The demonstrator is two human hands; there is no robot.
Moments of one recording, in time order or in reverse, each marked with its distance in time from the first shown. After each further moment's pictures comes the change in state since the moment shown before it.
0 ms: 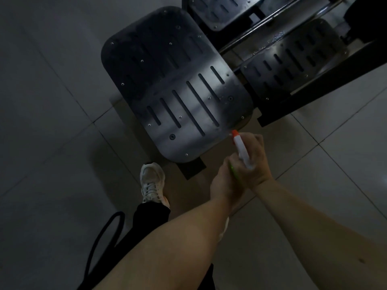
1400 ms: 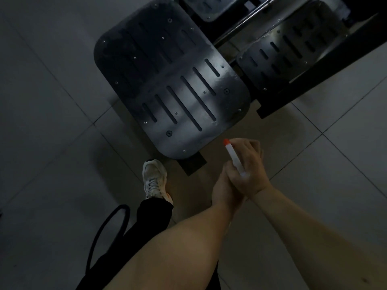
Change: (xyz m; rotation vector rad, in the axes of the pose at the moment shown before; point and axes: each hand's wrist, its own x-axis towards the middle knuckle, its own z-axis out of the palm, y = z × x) left_hand -0.029 0.011 0.027 0.369 -0.105 0.065; right_hand -0.035 -0.009 0.000 -0.042 -0.045 -0.051
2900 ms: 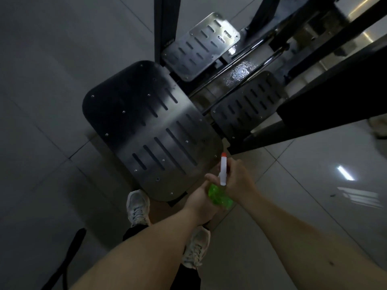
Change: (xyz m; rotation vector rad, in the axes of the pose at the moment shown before) left_hand 0.003 -0.134 -0.113 -0.385 0.118 -0.023; right_hand 0.094 -0.054 -0.065 -0.197 -0.164 0.395
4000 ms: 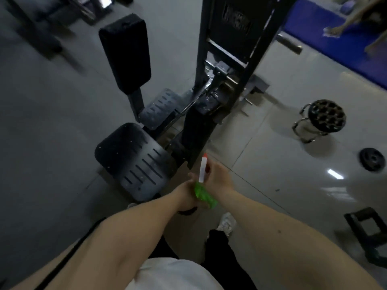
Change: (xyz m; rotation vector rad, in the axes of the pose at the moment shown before) left_hand -0.127 0.176 -0.306 -0.864 -0.244 -0.125; right_hand -0.189 -0.092 -0.309 -0.029 0.148 0.093
